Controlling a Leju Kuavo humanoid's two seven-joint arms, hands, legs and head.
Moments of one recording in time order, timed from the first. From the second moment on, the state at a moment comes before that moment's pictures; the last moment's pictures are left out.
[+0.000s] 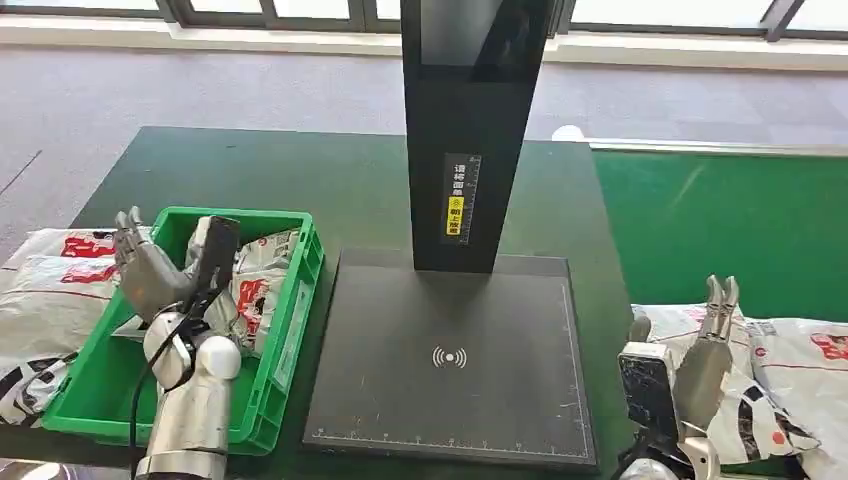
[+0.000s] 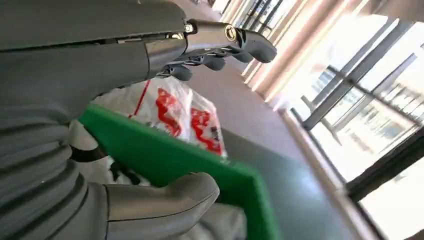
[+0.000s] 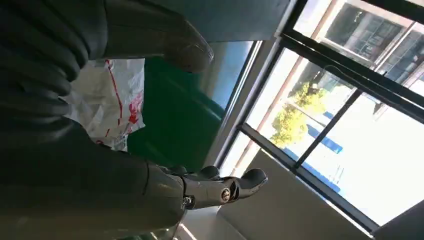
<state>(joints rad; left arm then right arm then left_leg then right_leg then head) -0.30 -0.22 0.29 -1.27 -1.15 0.60 -0.05 0.13 0.29 -0.22 -1.75 0.68 -0.37 -0.36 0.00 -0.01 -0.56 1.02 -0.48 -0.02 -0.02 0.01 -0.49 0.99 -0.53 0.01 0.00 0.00</state>
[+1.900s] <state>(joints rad) -0.13 -0.27 0.16 -1.63 0.09 -0.03 -0.44 -0.05 0.21 -0.60 -1.36 1.03 -0.27 -0.05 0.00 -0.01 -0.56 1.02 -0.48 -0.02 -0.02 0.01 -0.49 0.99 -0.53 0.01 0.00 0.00</state>
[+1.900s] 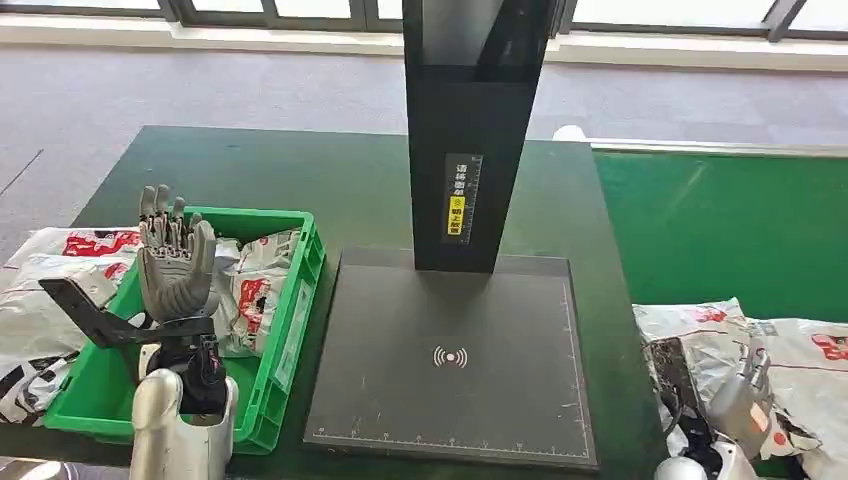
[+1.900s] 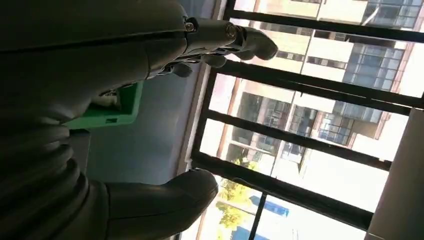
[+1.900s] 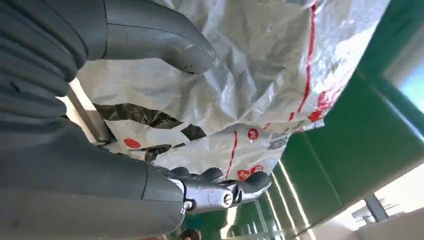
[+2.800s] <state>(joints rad) -0.12 -0.27 0.17 -1.64 0.08 -0.02 -0.43 -0.05 0.18 -0.62 -1.28 1.12 -0.24 0.06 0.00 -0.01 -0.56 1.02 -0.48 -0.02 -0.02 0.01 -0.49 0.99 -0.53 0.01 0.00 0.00</state>
